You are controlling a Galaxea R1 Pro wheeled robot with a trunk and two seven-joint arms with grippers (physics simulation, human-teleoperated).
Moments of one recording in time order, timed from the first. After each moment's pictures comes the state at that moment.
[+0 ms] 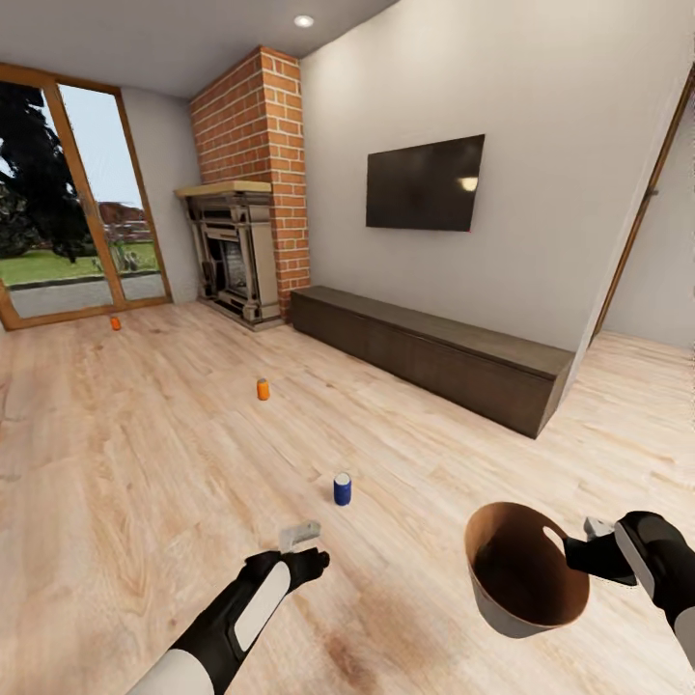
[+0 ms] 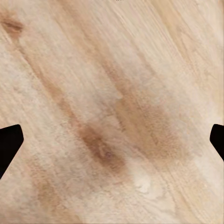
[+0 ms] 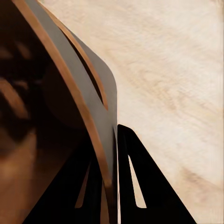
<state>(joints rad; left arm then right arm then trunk) -0.52 -0.11 -0.36 -0.75 0.69 0.46 0.35 -0.64 -0.41 -0.15 -0.68 -0.10 0.95 0.24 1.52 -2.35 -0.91</state>
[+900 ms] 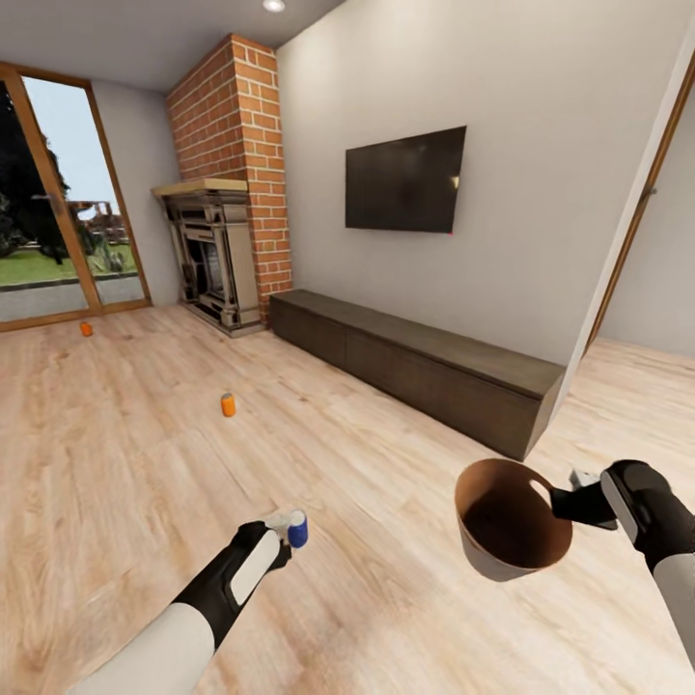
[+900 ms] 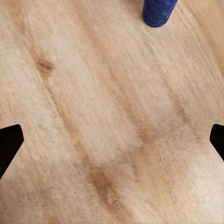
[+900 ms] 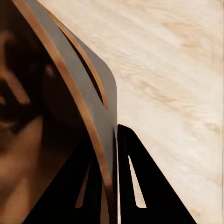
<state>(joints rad) -0.64 -0.09 -0.31 -0.64 0.68 0.58 0.67 -0.77 -0.39 -0.13 -0.74 -0.09 1.04 0.24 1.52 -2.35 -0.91</state>
